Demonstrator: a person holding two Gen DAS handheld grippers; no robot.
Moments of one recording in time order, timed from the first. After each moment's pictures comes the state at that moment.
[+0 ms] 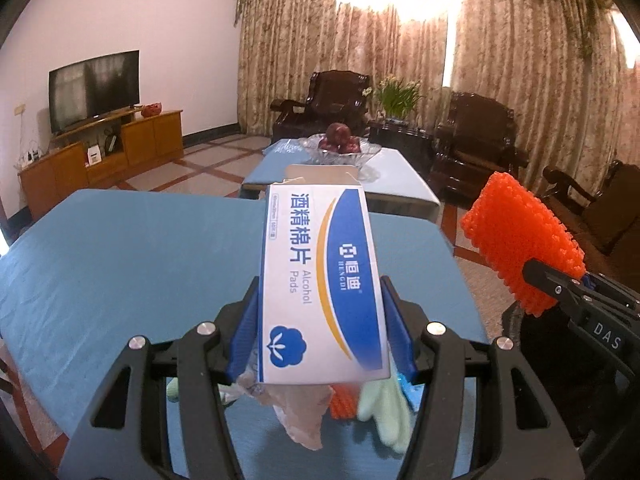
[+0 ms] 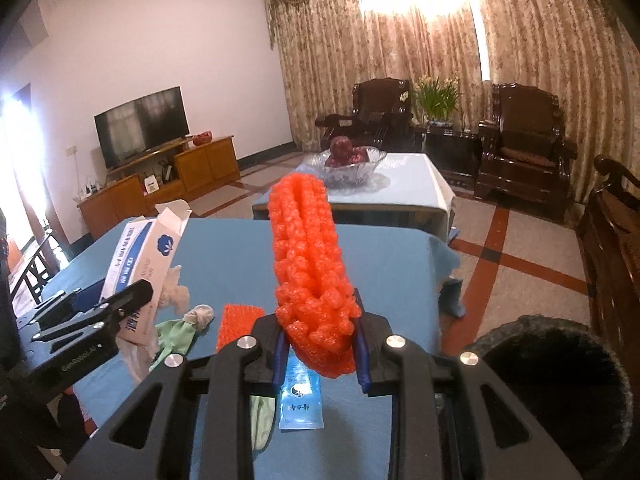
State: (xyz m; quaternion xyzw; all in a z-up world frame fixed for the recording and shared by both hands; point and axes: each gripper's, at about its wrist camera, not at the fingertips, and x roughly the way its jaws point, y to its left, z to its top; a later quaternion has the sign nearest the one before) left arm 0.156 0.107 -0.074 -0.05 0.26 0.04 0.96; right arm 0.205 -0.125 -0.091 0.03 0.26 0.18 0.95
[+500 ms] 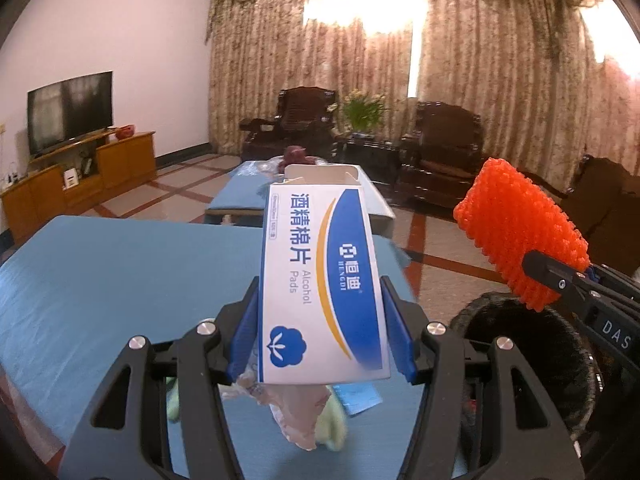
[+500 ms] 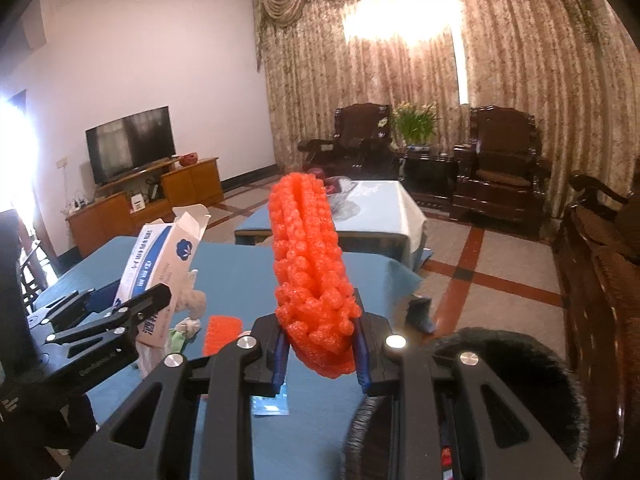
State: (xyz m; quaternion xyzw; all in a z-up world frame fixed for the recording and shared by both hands) left arm 0.146 0.044 -0.042 -0.03 0.23 -0.01 0.97; right arm 0.158 -0.182 -0.054 0.03 0.22 0.15 0.96
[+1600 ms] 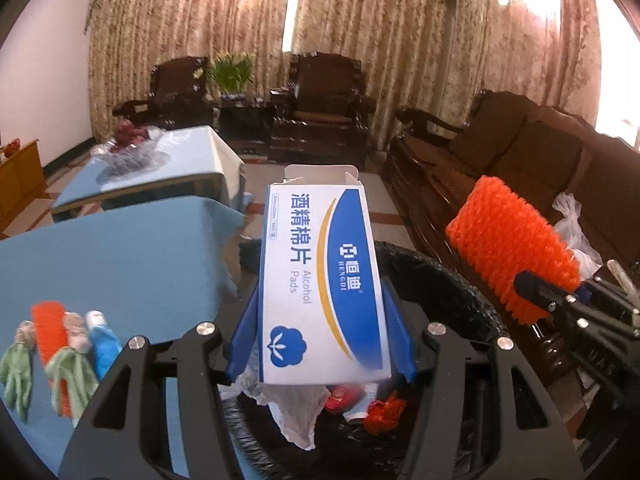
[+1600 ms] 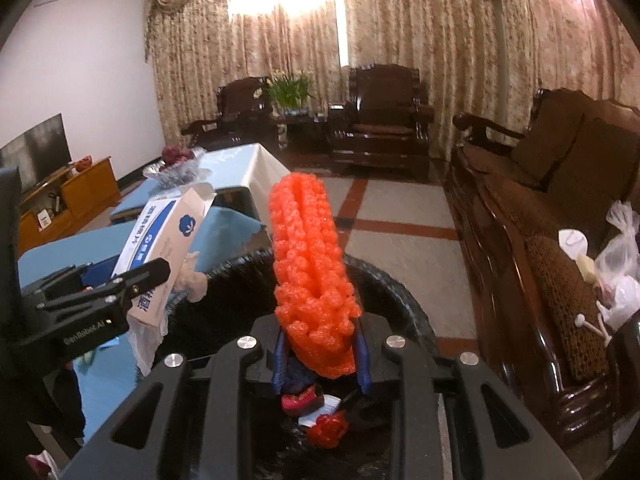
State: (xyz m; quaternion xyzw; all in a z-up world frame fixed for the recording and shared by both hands) left arm 0.199 -0.180 -0.120 0.01 0.30 -0.22 0.93; right arm 0.136 -0.371 -0.117 0.07 0.29 -0.04 0.95
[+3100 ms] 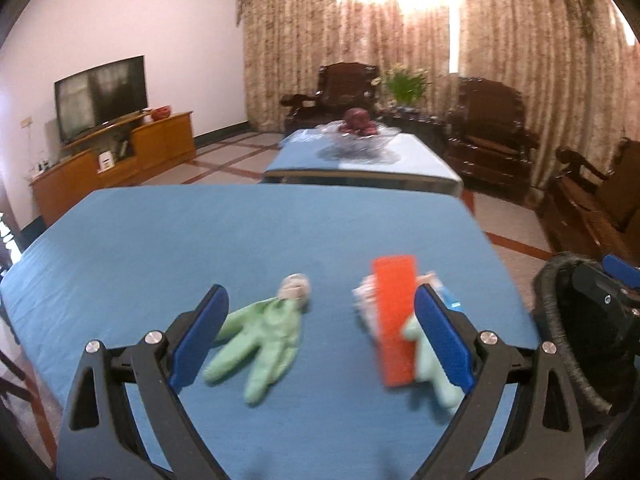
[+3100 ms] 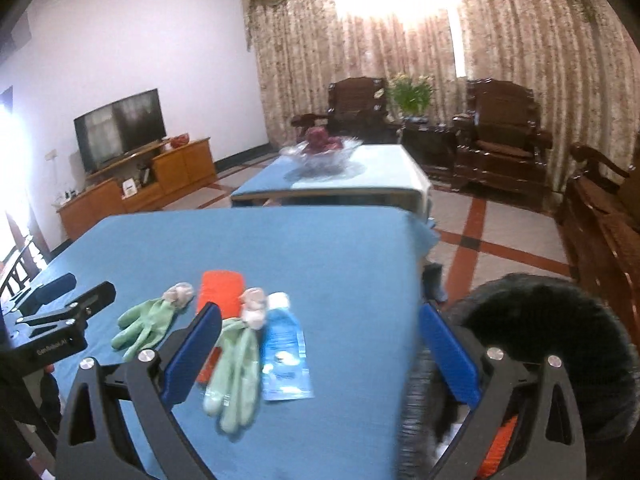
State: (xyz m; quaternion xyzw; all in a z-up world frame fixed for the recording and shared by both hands) left arm 0.146 0.151 -0.111 -0.02 0.28 0.08 0.96; right arm 0.190 -0.112 -0.135 0.03 0.27 0.14 0.95
